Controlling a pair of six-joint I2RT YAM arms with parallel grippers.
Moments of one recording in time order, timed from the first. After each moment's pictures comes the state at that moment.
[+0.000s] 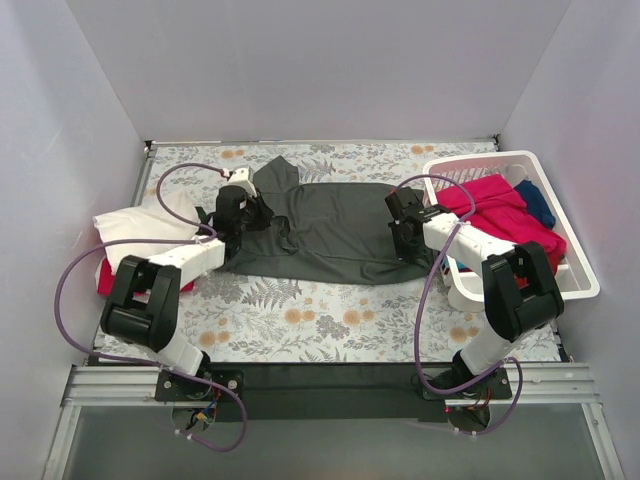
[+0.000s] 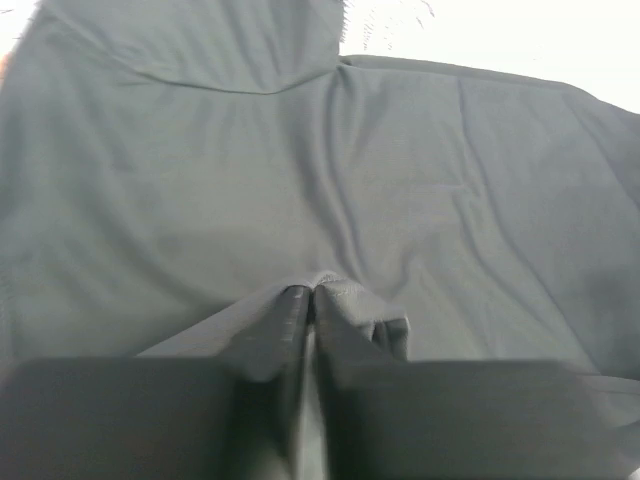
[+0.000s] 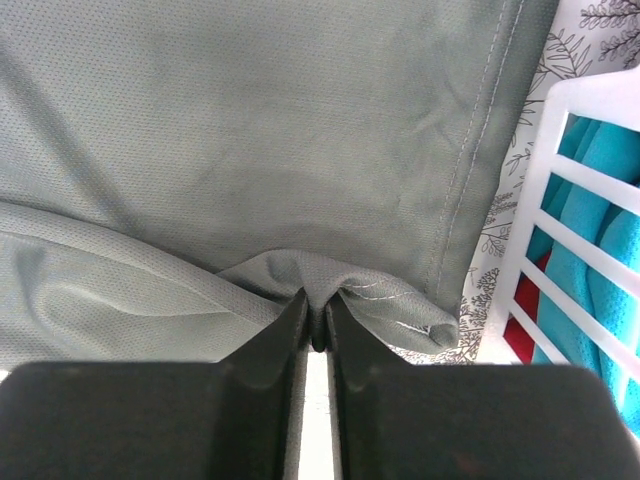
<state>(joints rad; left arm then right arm) -0.30 1.56 0.81 0.30 0.03 -0.40 0.46 1.63 1.06 -0.64 0.24 0.25</state>
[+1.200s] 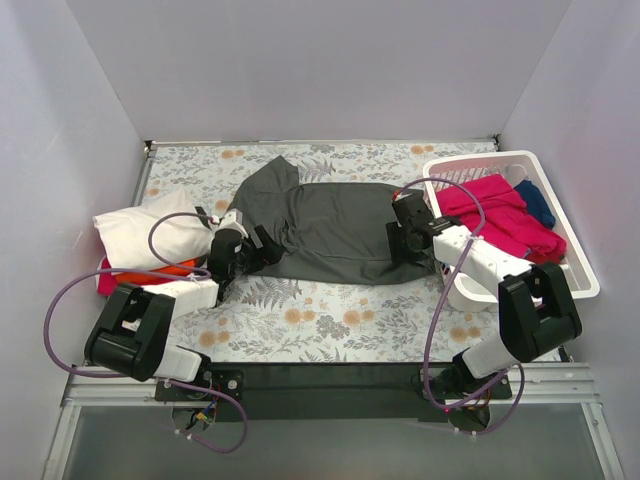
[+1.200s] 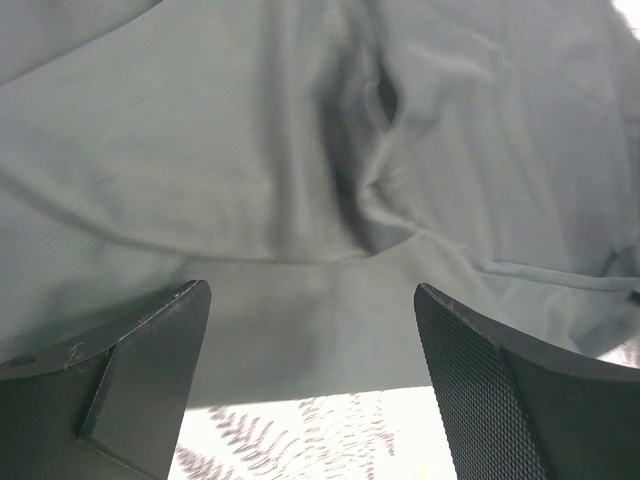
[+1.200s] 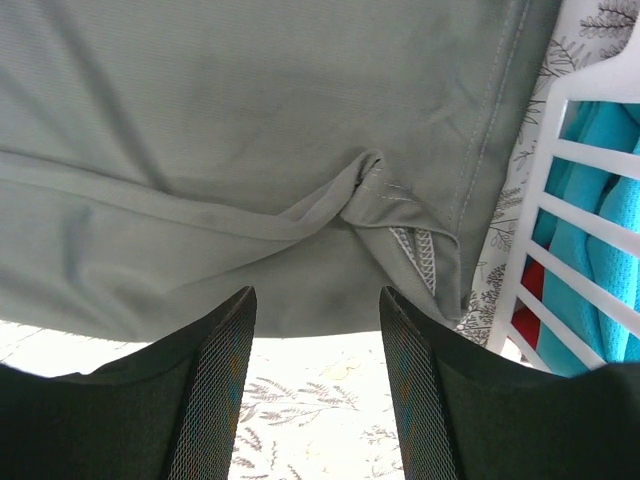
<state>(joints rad) -0.34 1.40 0.45 0.42 0.05 -0.66 0.47 1.49 0.96 -0.55 0.19 0.23</state>
